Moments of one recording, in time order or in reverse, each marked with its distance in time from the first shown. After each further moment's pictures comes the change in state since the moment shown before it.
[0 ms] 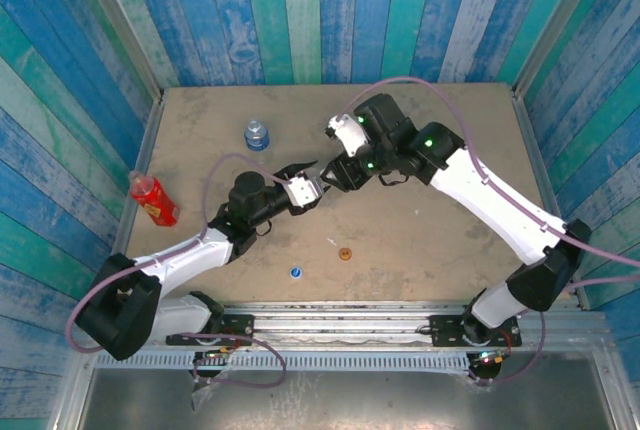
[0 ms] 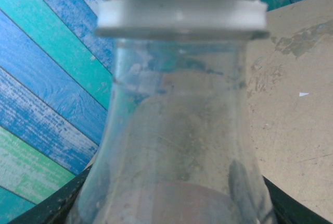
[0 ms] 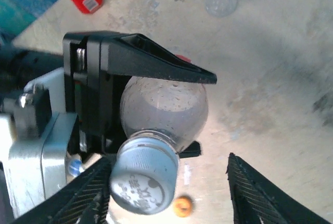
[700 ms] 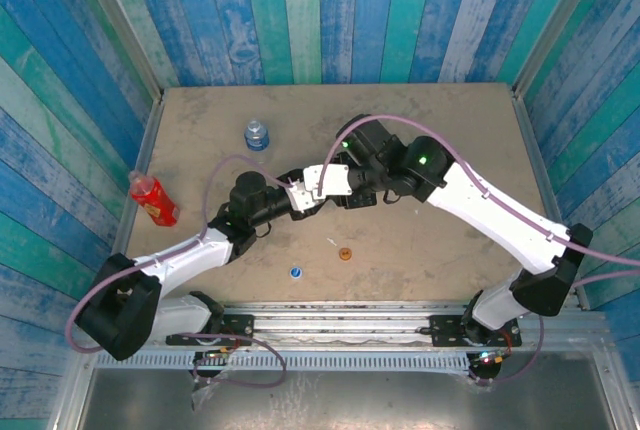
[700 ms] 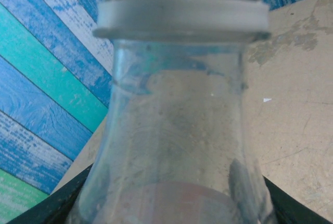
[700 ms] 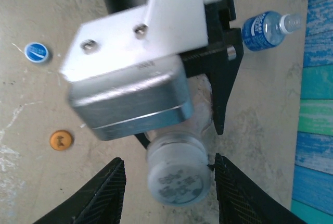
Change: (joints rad) left arm 0.000 0.000 0.000 -0.025 0.114 -0.005; right arm 0.163 -0.001 0.044 -0.117 0.233 -0.899
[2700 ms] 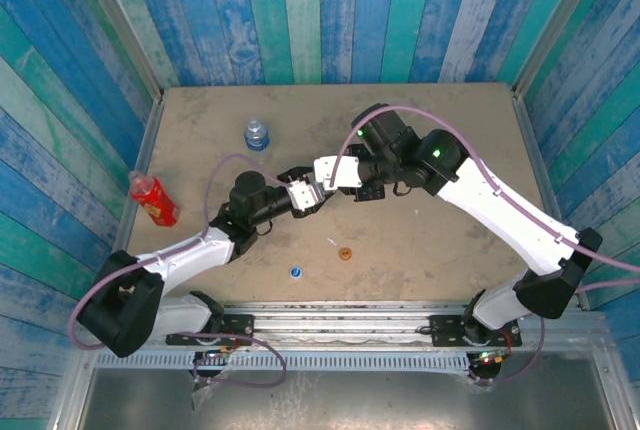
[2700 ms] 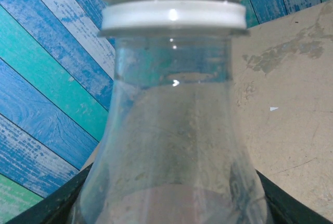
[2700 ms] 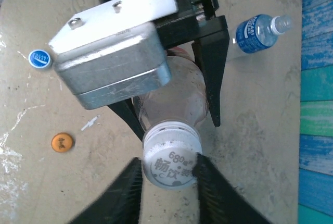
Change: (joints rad) left arm 0.000 0.016 0.000 0.053 0.001 0.001; right arm -0.074 -0.032 -0.006 -0.001 -0.111 -0.025
